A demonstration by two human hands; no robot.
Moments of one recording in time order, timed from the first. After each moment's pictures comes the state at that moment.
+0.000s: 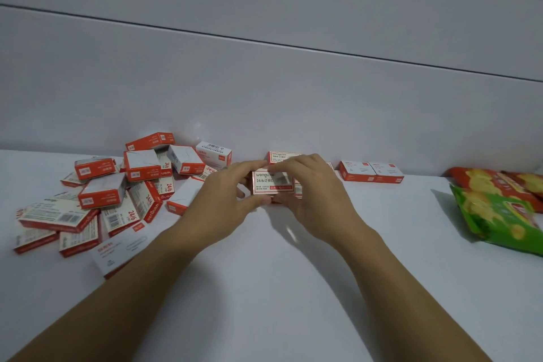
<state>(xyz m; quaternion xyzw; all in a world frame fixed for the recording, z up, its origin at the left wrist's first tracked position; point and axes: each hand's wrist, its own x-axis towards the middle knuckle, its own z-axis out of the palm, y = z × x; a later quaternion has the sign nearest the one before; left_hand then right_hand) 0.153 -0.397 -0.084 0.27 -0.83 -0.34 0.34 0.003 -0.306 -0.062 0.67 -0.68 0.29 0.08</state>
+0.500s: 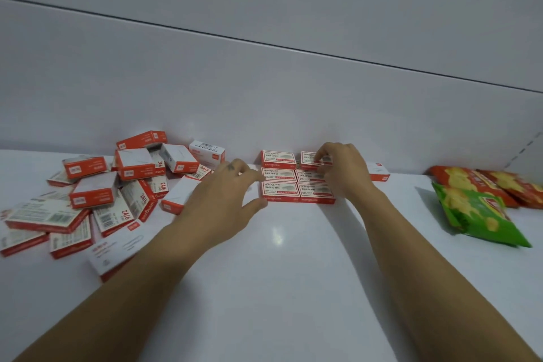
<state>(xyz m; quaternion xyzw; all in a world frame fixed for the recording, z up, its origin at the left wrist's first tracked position) 0.155 -0.389 -0.074 0.31 -0.92 -0.13 0.21 -0.082 -0.331 -0.062 0.47 -0.86 0.20 0.05</state>
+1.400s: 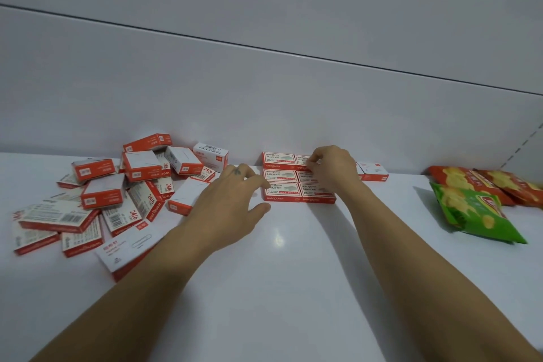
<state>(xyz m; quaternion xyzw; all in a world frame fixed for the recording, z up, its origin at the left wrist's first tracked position) 0.158 -0.382 -0.071 0.31 -0.92 -0.15 0.18 -0.064 -0.344 -0.055 0.43 -0.88 0.20 -0.01</state>
